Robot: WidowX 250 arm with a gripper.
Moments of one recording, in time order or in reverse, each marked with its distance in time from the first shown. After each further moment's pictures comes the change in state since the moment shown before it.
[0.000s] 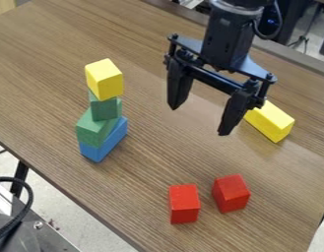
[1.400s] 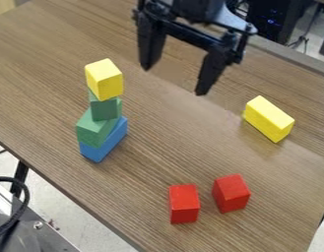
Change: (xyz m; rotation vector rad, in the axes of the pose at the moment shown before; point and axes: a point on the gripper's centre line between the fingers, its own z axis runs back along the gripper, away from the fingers) arm -0.020 0.033 0.043 0.037 -0.089 0.115
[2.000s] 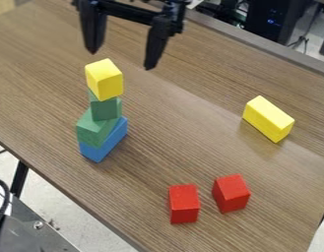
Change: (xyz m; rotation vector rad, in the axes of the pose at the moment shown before) arm 0.005 0.062 -0.009 -0.007 0.055 0.296
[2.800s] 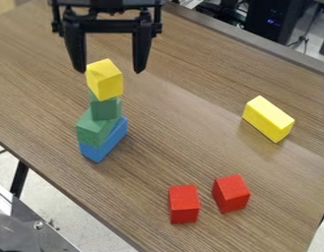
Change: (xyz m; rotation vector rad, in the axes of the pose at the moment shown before) arm 0.011 0.010 -0.027 -0.141 0.033 0.317
